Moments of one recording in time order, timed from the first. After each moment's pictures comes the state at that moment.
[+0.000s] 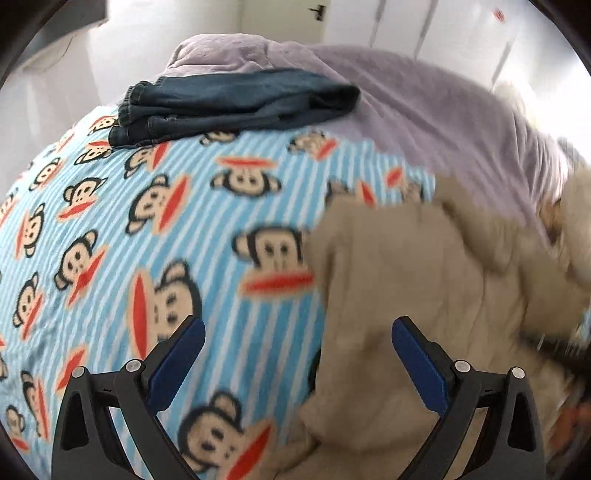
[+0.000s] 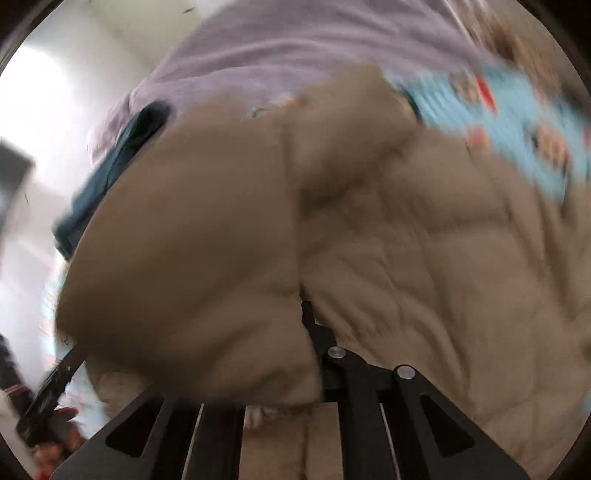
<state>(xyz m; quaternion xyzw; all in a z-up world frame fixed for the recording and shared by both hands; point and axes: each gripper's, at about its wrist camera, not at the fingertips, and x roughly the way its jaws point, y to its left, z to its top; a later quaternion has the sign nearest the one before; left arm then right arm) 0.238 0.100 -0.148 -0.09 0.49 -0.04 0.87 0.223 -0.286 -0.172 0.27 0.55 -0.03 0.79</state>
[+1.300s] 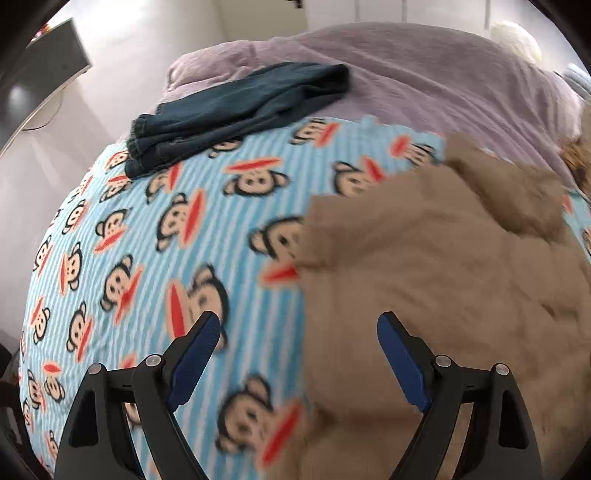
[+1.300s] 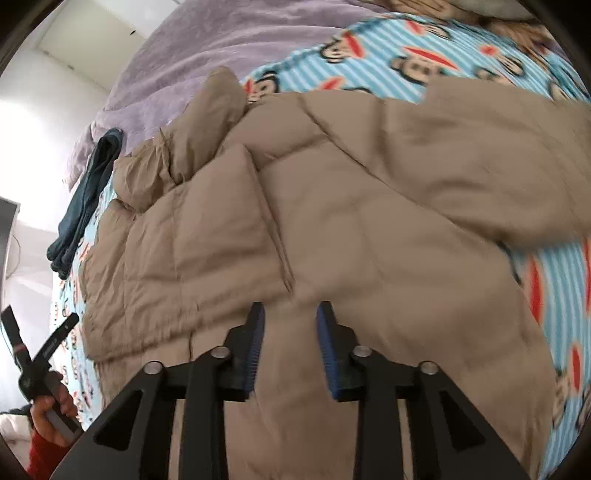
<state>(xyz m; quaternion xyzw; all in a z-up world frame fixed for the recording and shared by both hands) 0.220 0.064 -0.142 0.06 0.52 -0.01 0.85 0.128 -0.335 -0.153 0.31 0.56 -0.10 0.76</state>
